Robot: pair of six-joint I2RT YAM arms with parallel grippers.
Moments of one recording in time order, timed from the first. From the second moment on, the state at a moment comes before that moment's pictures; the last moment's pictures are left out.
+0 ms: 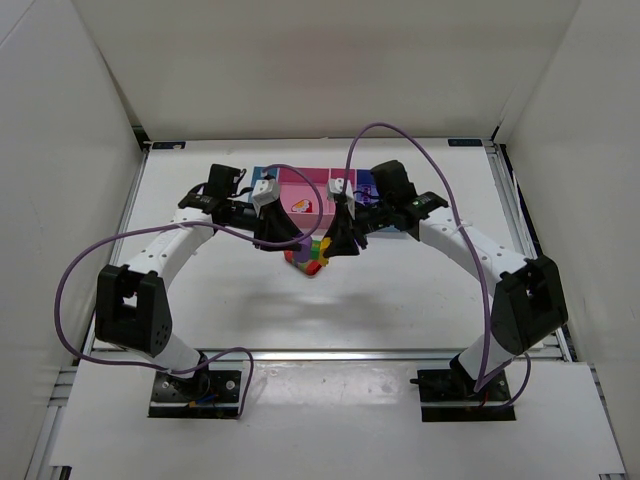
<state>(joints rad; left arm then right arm) -0.26 1.53 1.17 -0.56 1.37 0.70 0.59 1.57 1.25 -0.44 -1.06 -0.53</state>
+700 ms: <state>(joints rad) -0.15 1.49 1.13 -0.60 1.34 0.74 0.51 1.48 1.18 -0.62 -1.03 -0.63</state>
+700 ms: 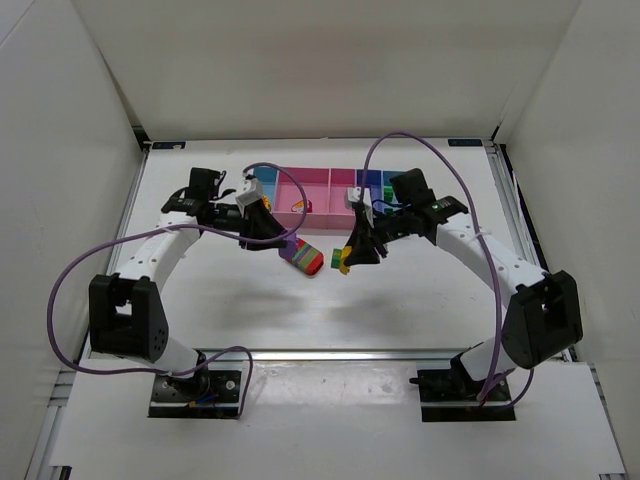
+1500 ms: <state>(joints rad) -0.39 2.13 1.75 0.07 0.97 -0.24 0.35 1.01 0.93 -0.56 -0.49 -0.42</state>
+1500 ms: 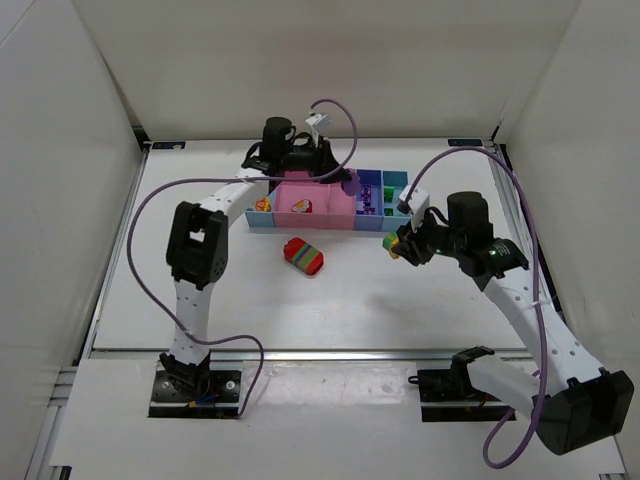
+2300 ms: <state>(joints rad) -0.47 2.50 2.16 0.00 0.76 -0.25 0.27 1.06 0.91 -0.53 -0.42 -0.37</state>
